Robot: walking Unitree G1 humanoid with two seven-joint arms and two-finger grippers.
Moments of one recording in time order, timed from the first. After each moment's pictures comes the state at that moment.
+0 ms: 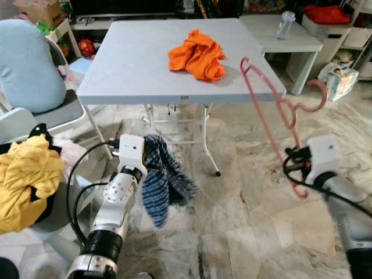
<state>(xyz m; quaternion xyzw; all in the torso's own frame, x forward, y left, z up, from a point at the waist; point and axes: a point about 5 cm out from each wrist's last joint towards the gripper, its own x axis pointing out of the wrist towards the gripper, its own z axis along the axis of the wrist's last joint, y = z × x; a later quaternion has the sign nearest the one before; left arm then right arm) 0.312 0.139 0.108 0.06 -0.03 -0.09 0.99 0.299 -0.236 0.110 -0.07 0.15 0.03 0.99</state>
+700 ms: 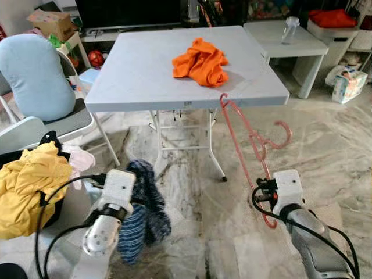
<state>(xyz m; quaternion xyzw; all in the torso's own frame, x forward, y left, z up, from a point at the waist) 0.248 0.166 0.096 0.11 -0.02 -0.03 0.99 0.261 -0.211 0.069 -0.08 0.15 0.04 0.98</state>
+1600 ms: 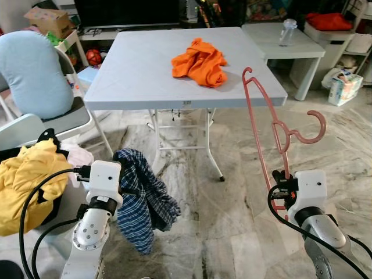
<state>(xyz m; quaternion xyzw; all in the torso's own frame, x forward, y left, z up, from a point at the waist) 0.250 0.168 0.111 0.10 -0.03 -0.02 0.99 0.248 -0.212 0.097 -0.04 0.09 0.03 0.99</state>
